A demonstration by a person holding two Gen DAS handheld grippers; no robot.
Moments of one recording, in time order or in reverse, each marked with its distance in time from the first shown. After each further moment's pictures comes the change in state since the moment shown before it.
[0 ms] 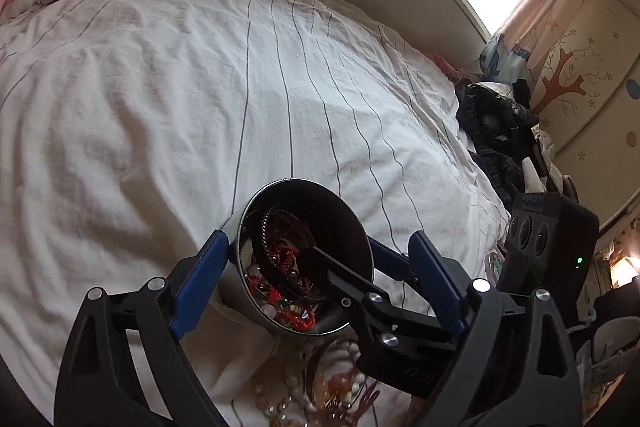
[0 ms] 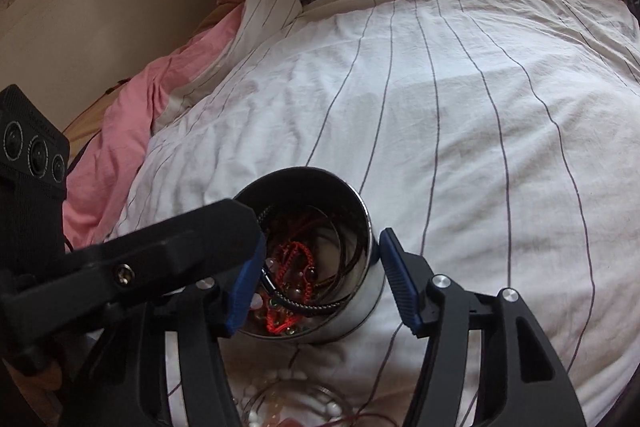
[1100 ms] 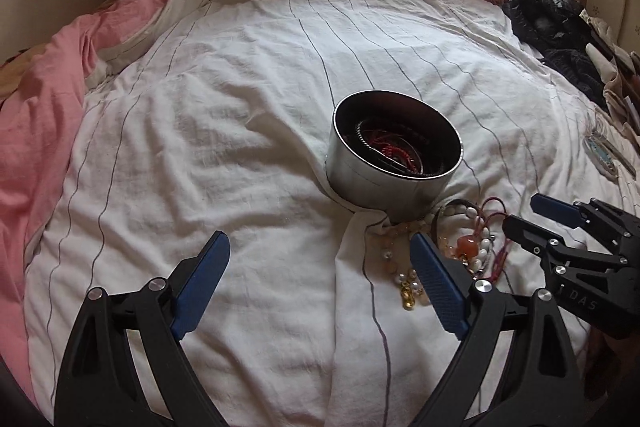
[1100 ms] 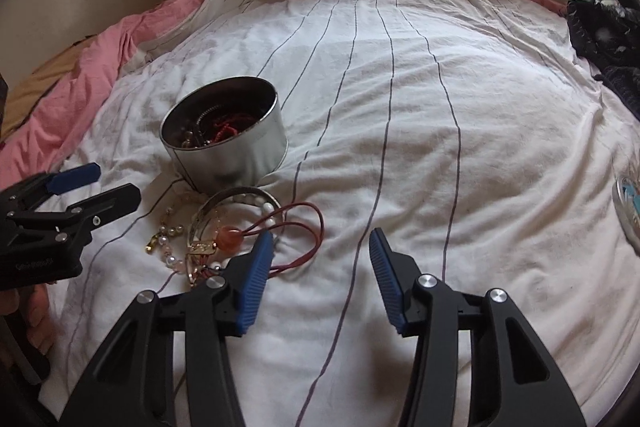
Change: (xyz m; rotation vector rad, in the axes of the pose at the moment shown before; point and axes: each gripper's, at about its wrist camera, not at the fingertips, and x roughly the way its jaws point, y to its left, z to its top) left arm -0.043 -0.002 -0.069 0.336 0.014 0.458; right arm -0.062 -0.003 -0.085 -0.039 0.010 -0.332
